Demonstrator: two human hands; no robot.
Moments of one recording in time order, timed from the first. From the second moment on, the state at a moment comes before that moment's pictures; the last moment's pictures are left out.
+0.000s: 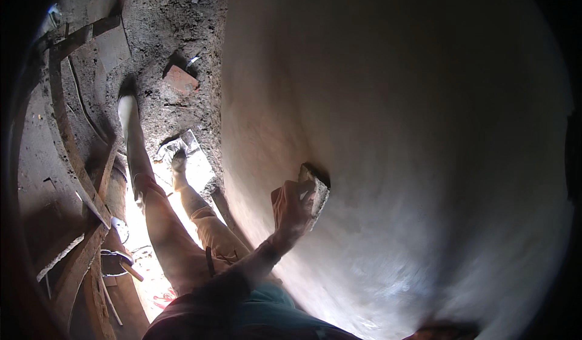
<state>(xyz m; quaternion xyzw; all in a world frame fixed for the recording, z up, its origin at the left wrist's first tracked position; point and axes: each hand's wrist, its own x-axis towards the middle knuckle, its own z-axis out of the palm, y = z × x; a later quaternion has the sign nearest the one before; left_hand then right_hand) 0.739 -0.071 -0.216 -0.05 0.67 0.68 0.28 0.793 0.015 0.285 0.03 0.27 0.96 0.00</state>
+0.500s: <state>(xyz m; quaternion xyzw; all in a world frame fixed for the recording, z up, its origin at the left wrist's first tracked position) 0.723 -0.067 -0.231 -0.06 0.70 0.67 0.23 0.817 0.021 0.310 0.01 0.12 0.99 0.12</state>
